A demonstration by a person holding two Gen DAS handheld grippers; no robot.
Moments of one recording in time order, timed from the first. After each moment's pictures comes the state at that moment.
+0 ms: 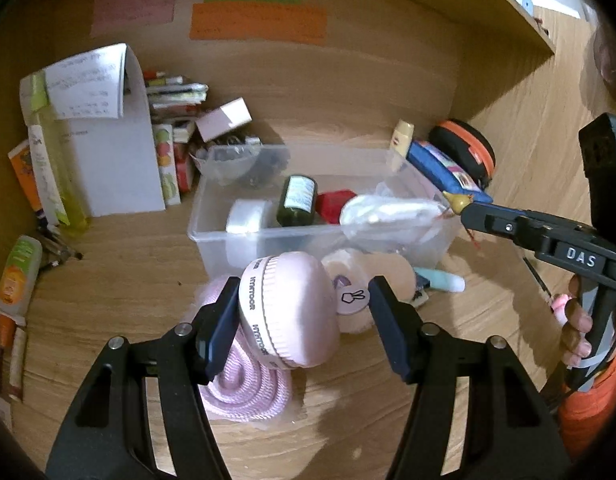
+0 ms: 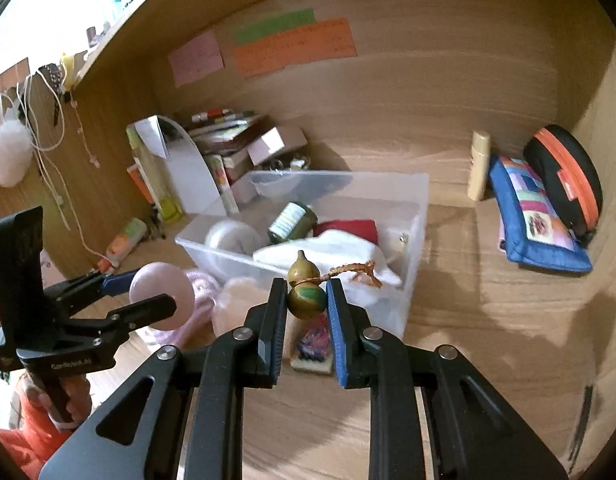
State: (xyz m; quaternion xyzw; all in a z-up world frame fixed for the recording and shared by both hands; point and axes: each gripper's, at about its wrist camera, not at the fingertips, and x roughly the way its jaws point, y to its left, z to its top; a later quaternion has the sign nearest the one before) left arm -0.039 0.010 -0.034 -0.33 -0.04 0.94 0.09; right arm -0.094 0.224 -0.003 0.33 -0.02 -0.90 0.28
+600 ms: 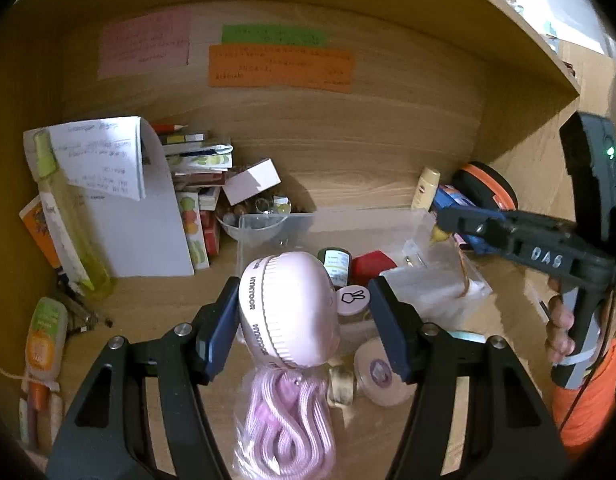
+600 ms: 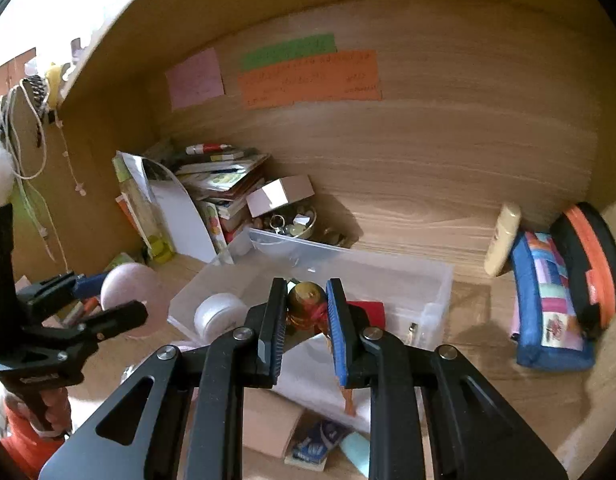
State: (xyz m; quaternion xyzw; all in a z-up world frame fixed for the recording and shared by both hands) left arm -0.084 -0.014 0.009 -0.30 -0.03 0.95 0.07; right arm -0.160 0.185 0.028 0.31 0.01 -0.91 0.29
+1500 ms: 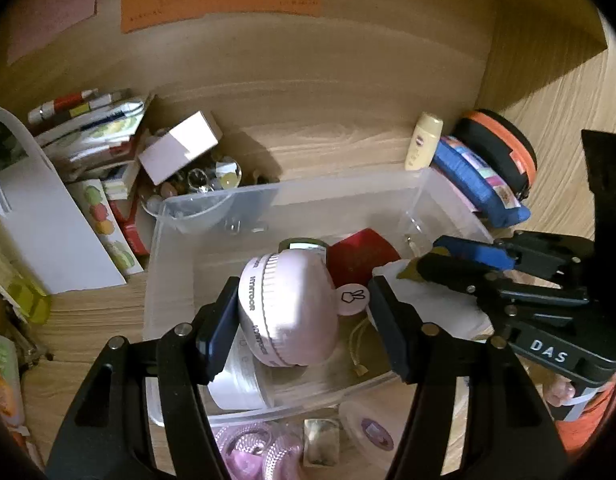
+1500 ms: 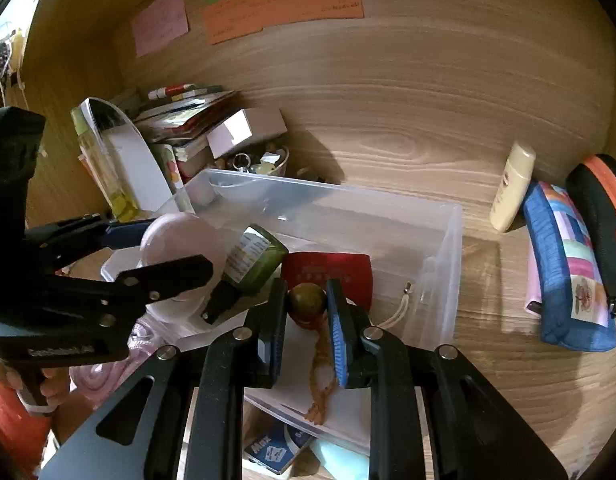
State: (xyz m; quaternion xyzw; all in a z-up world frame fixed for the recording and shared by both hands) left arm -0.170 0.026 -0.035 -0.38 0.00 0.92 0.11; right arm -0.191 0.185 -0.026 0.37 0.04 -0.89 0.26
